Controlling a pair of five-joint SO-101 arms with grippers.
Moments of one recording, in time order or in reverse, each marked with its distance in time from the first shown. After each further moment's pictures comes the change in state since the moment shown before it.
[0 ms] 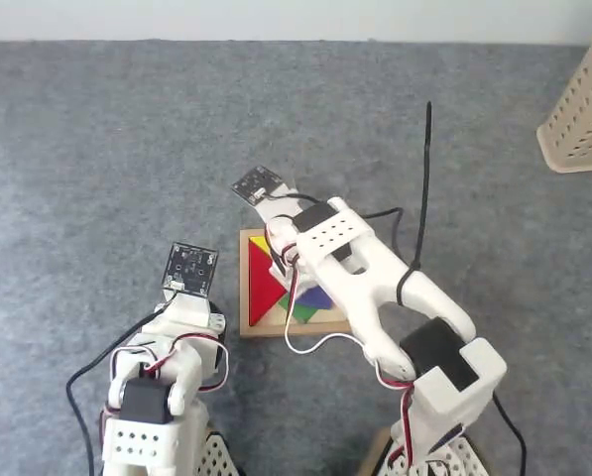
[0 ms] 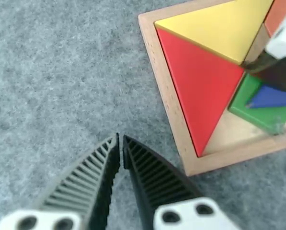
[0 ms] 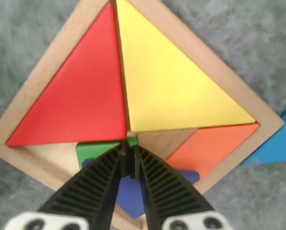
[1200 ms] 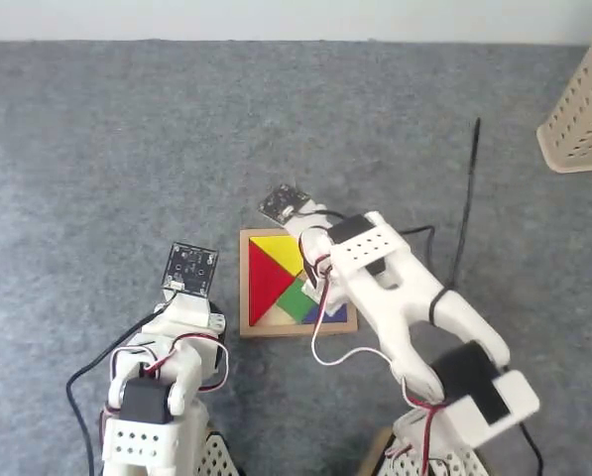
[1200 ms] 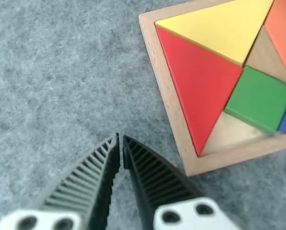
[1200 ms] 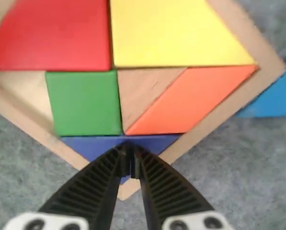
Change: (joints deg) left arm 0.0 0.0 0.0 0.0 0.0; right arm 5.2 -9.3 13.6 -0.5 9.8
